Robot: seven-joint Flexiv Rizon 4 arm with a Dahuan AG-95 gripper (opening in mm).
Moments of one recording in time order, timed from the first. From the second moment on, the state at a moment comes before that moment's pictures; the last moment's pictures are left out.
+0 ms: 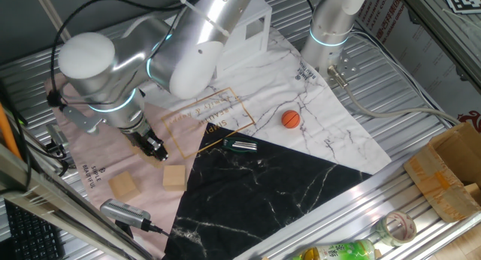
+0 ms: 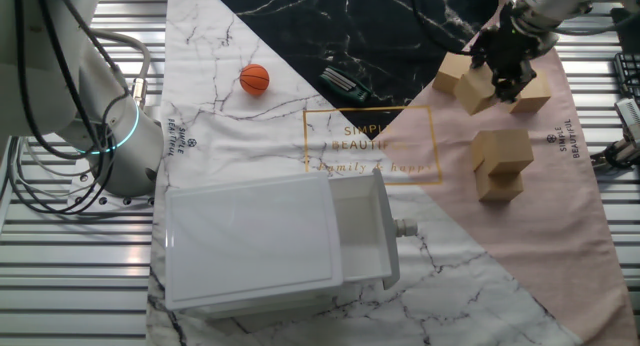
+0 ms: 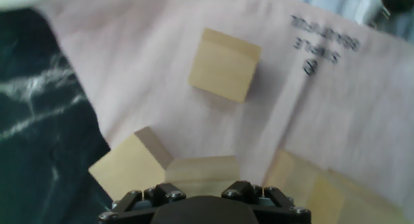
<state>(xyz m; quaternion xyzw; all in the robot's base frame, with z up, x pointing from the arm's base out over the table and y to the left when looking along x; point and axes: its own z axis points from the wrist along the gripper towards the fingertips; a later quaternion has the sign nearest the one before) 0.658 0.105 0.097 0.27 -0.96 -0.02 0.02</state>
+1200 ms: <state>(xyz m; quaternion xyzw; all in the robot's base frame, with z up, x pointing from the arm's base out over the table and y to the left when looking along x) 0.691 0.109 0.072 0.59 -0.81 -0.03 0.01</state>
